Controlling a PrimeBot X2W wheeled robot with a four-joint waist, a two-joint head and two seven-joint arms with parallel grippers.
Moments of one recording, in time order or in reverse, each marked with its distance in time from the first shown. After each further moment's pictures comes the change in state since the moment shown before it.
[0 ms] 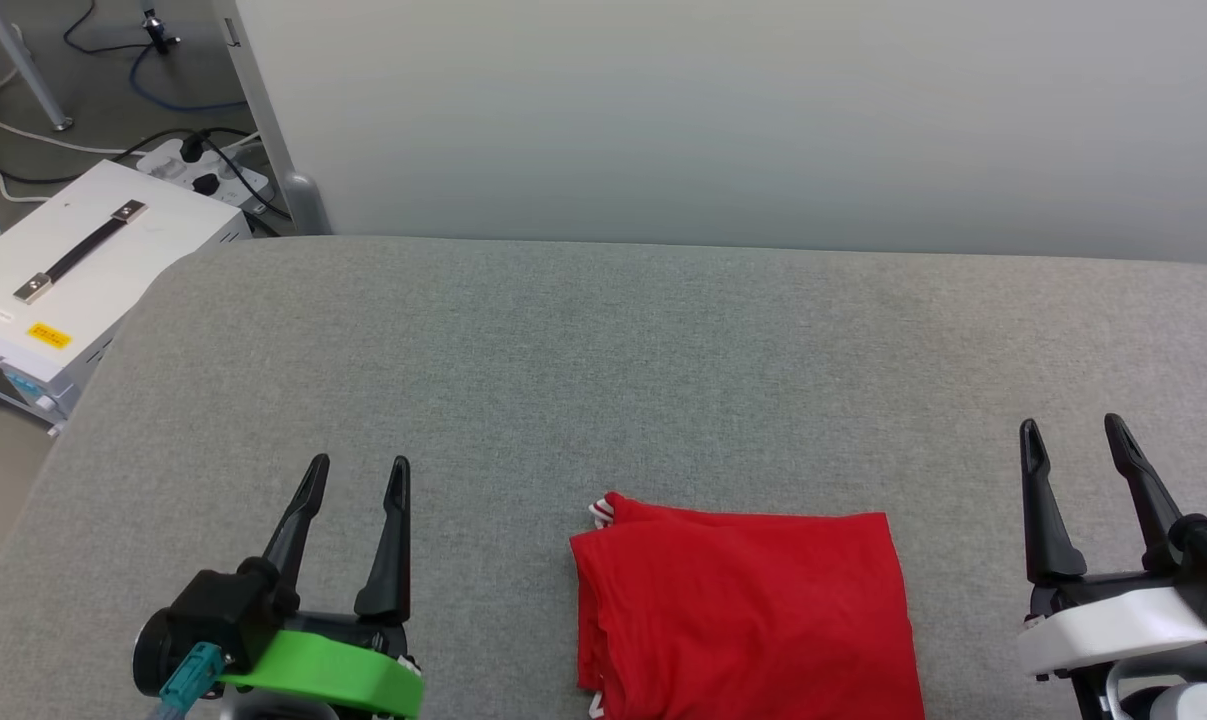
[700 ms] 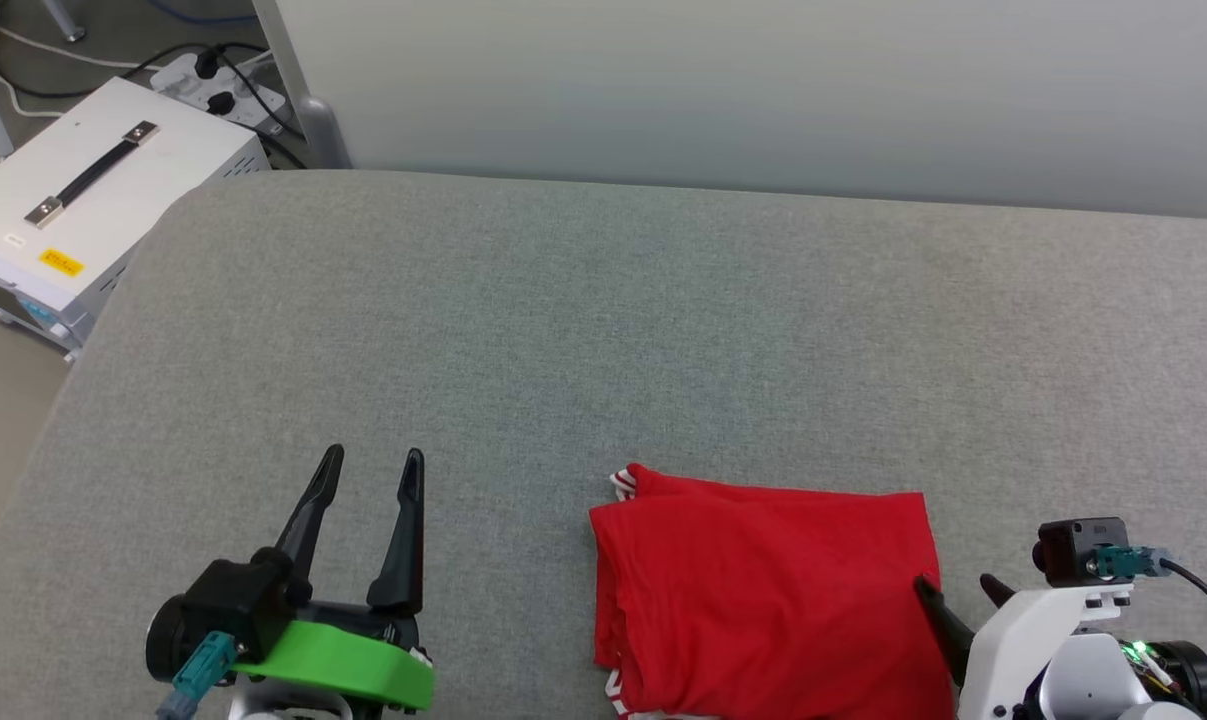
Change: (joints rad) left arm -0.015 0.000 -0.021 0.006 0.000 0.000 0.000; right arm 0.021 0.007 0.072 0.063 0.142 0.000 0.674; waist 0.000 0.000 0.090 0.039
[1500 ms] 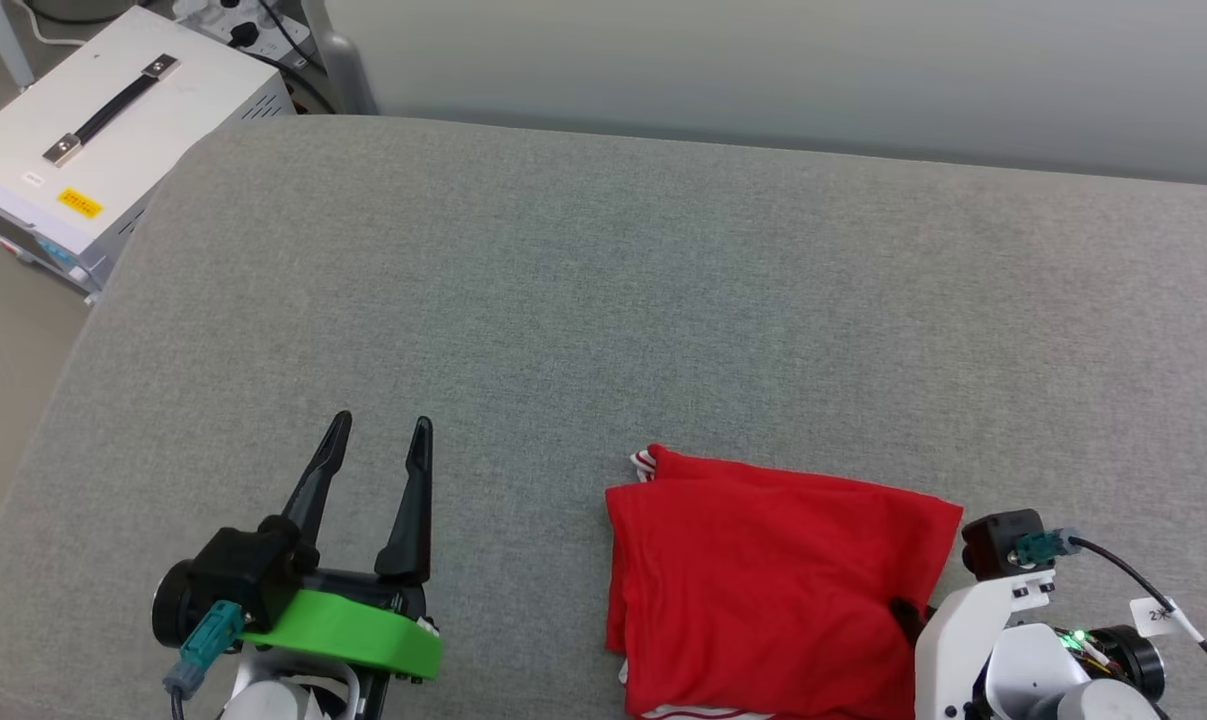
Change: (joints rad) left arm -0.062 0.000 -0.015 0.017 0.003 0.000 0.000; right arm -0.060 0.000 0.092 0.117 -0.019 -0.001 0.122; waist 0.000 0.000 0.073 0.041
